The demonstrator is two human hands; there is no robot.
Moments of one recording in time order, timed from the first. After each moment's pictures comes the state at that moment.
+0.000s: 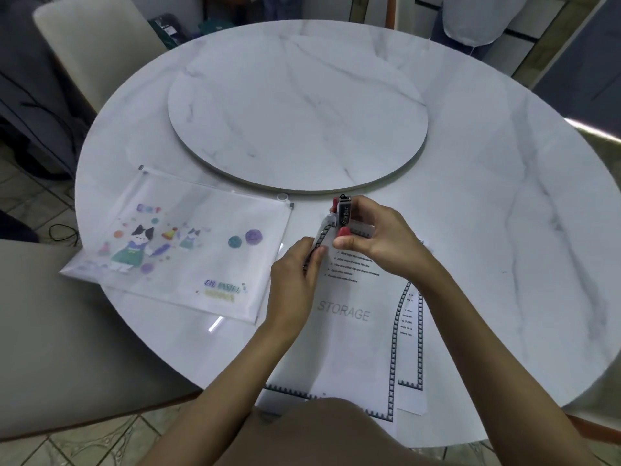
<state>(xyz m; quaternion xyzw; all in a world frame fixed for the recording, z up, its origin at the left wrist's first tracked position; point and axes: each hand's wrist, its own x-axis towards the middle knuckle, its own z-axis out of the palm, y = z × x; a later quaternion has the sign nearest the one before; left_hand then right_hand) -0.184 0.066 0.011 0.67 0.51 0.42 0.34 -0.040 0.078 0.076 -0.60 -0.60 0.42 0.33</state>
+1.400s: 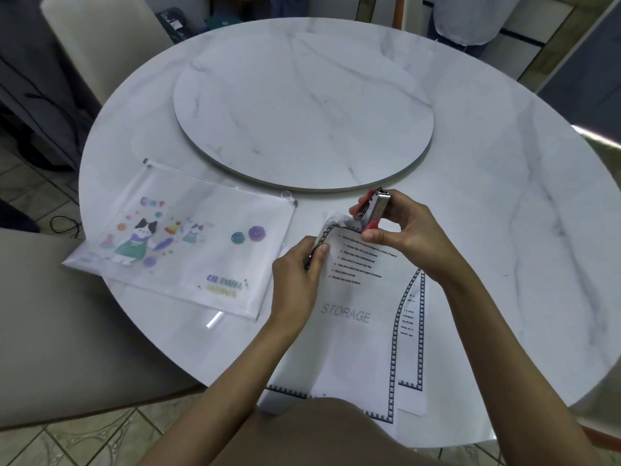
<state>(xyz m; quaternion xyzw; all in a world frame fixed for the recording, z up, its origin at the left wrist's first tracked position) -0.183 0.067 0.012 0.63 0.53 0.43 0.37 -0.014 0.073 0.079 -0.58 -0.58 0.44 0.38</state>
